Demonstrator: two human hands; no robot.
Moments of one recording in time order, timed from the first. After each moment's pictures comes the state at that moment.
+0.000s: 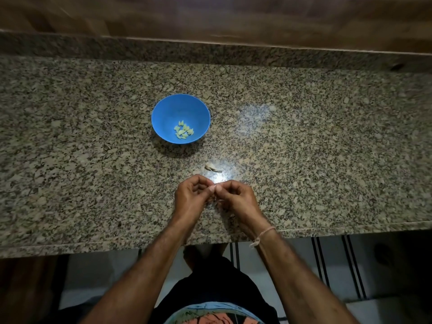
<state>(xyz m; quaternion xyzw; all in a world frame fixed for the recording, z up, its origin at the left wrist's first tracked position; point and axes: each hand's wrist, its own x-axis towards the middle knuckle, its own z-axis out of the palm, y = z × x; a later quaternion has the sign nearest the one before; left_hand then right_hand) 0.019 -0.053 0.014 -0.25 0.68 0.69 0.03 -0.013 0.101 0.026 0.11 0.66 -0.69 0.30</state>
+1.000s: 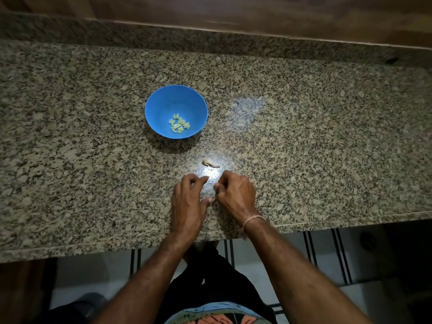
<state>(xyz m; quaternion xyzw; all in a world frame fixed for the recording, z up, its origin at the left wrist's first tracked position) 0.043 -0.048 -0.015 -0.12 0.93 0.33 0.00 -0.029 0.078 0.008 -0.03 0.96 -0.24 0.13</state>
